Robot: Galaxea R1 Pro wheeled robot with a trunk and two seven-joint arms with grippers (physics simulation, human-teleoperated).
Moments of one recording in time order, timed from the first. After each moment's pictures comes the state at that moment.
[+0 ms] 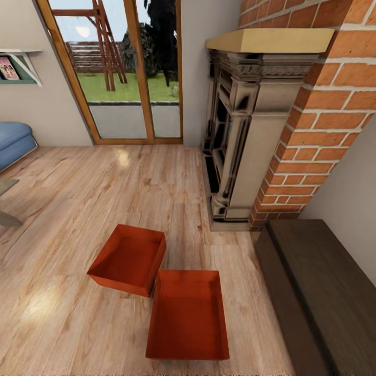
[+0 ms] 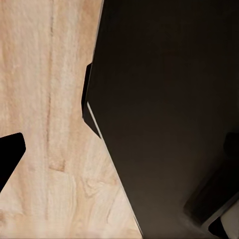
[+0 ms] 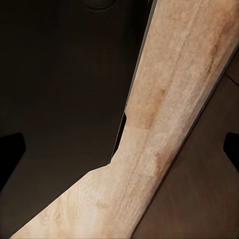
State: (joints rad) left arm 0.00 0.00 0.05 -0.07 0.21 -0.11 0.03; right arm -0.13 -0.07 0.45 0.03 -0.23 -0.11 0.03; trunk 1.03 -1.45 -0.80
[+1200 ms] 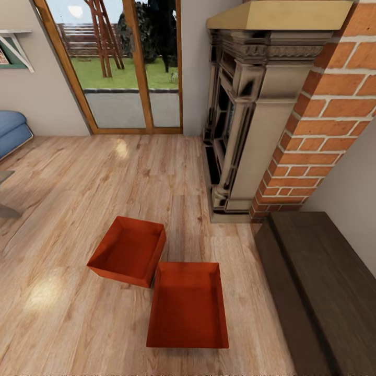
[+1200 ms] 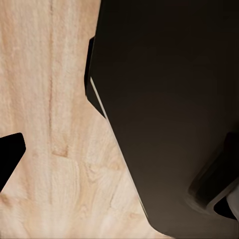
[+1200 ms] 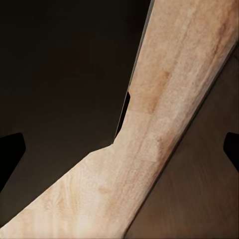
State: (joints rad) left arm 0.00 0.00 0.05 -0.07 0.21 -0.11 0.03; right arm -0.13 -0.07 0.45 0.03 -0.24 -0.11 0.03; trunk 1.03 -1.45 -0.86
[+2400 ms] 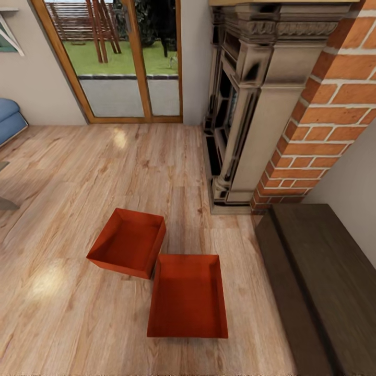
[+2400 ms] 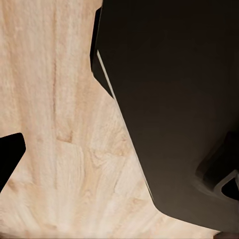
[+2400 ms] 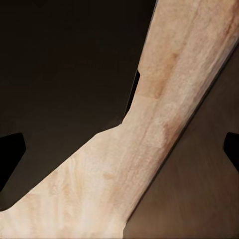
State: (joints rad) left arm 0.00 0.00 0.05 -0.07 0.21 -0.11 0.03; right arm -0.13 -0.06 0.45 0.03 -0.24 -0.11 0.03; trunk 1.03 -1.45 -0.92
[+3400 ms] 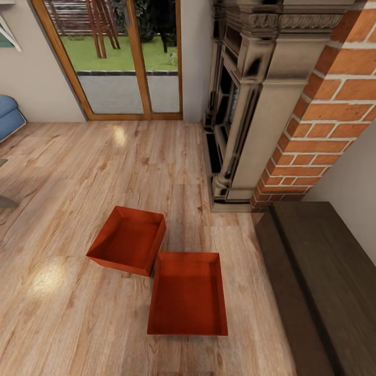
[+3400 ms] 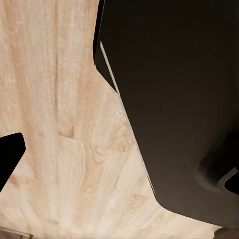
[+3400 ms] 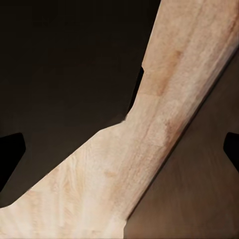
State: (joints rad) left arm 0.00 0.00 0.05 -0.07 0.21 -0.11 0.03; right arm -0.13 -0.06 0.45 0.03 -0.23 -0.12 0.03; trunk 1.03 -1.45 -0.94
